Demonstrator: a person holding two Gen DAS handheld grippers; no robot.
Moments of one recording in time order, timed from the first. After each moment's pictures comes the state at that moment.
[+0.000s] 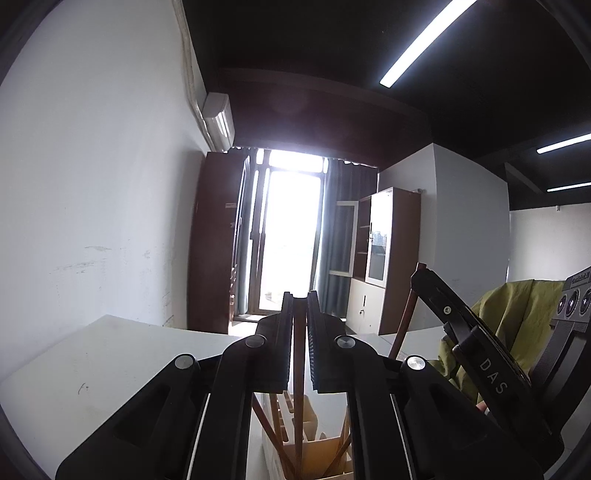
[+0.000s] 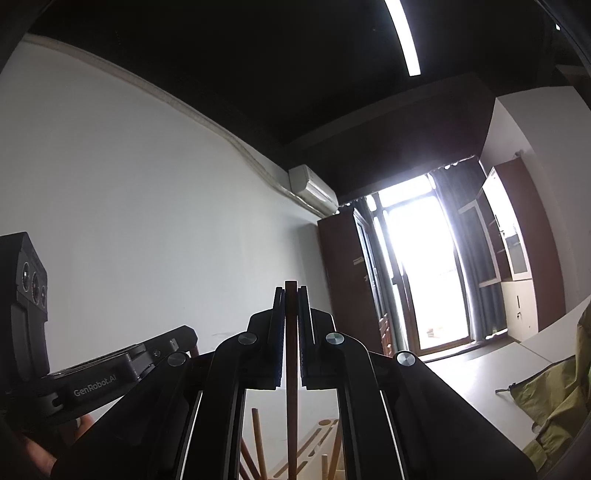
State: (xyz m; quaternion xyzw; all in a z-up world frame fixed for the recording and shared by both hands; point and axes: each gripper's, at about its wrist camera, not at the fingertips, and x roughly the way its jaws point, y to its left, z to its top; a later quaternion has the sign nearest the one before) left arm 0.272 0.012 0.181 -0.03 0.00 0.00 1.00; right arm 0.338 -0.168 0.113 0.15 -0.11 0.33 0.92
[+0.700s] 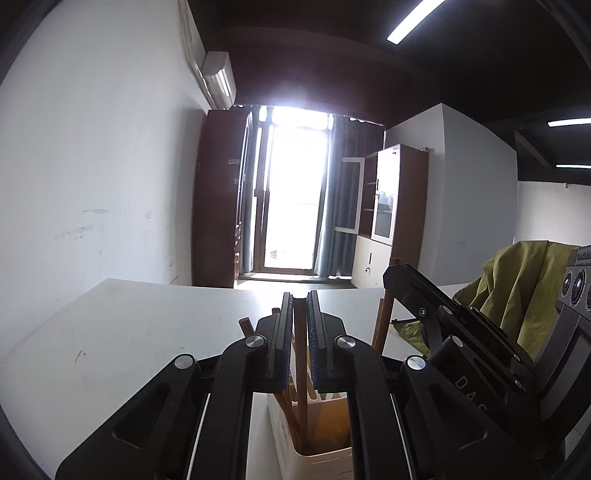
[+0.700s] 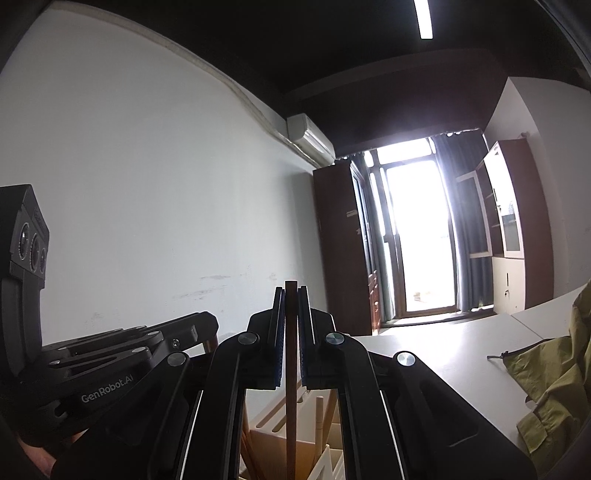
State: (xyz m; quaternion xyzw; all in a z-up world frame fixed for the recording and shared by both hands) left arm 0.293 0.032 0.150 -0.03 0.09 0.01 1.00; right arm 0.353 -0.138 0.094 0.10 -0.02 0.33 0.94
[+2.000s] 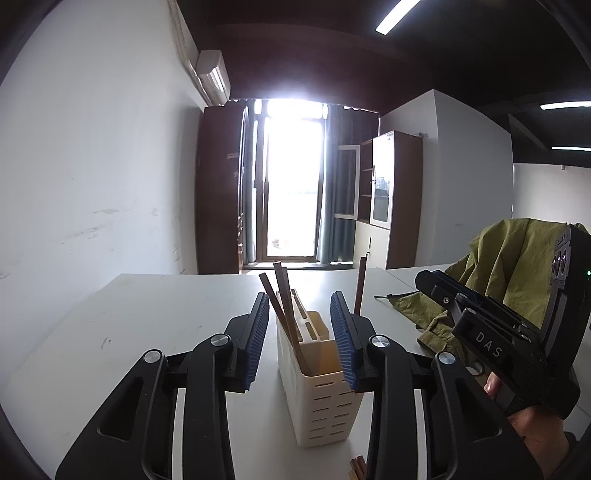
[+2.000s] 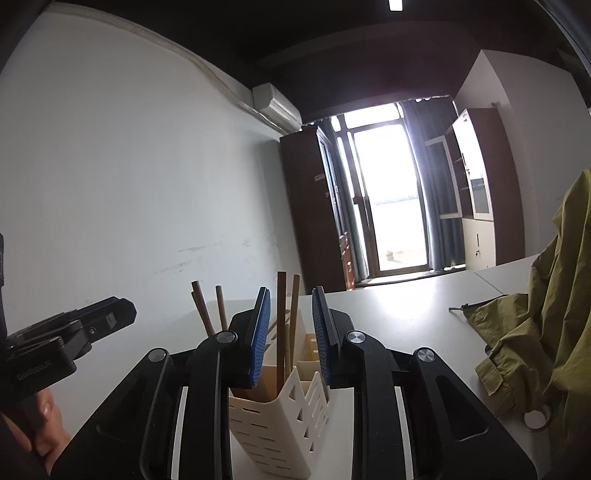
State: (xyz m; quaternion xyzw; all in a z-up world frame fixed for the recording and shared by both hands) left arm 0.220 0.031 0.155 0.00 0.11 0.01 0.99; right arm 0.316 -0.175 0.088 0.10 0.07 0.27 0.95
